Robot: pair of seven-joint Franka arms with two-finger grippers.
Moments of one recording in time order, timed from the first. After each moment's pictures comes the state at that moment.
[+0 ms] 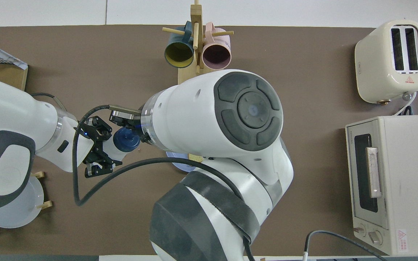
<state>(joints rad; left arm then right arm) -0.67 -0.13 0.36 -1.99 -0.29 1.75 1.22 0.35 0.33 0.44 -1.32 0.21 2.07 0.93</state>
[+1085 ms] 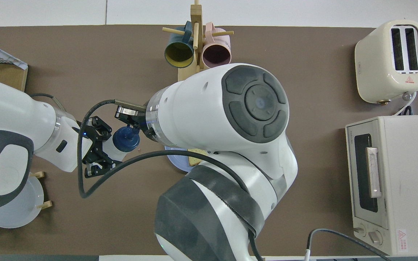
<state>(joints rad) -0.67 -0.13 0.36 -1.99 -0.30 1.75 1.22 0.34 0.33 0.43 -1.32 0.23 2.07 0.93</state>
